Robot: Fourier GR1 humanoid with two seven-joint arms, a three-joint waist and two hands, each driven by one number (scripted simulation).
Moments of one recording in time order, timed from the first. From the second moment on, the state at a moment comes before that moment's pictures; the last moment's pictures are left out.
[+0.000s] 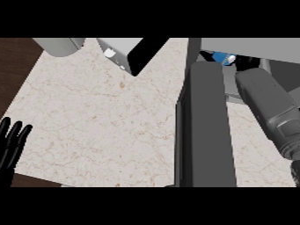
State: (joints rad) left arm 0.32 0.06 0.12 -2.11 0.20 -0.34 -0.13; right arm -1.14 -0.27 -0.22 -0.09 0.26 -0.72 -0.65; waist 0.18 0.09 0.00
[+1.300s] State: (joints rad) left arm 0.28 0.01 0.00 -2.09 0.08 -0.31 -0.11; right arm -1.11 -0.25 -0.30 -0.07 0.19 -0.45 -0.65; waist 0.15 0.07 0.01
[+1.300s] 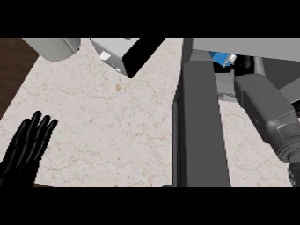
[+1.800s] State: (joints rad) left arm 0.28 0.00 -0.05 -2.08 0.06 -0.27 -0.12; right arm -1.05 -0.25 -0.32 -0.08 0.17 -0.35 -0.72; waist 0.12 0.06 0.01
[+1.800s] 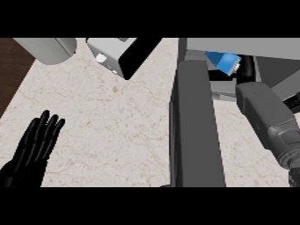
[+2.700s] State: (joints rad) left arm 0.18 0.02 -0.15 -1.90 0.01 -0.29 -0.13; right arm -0.88 -0.18 -0.37 -0.11 0.11 -0.10 -0.89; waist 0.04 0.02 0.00
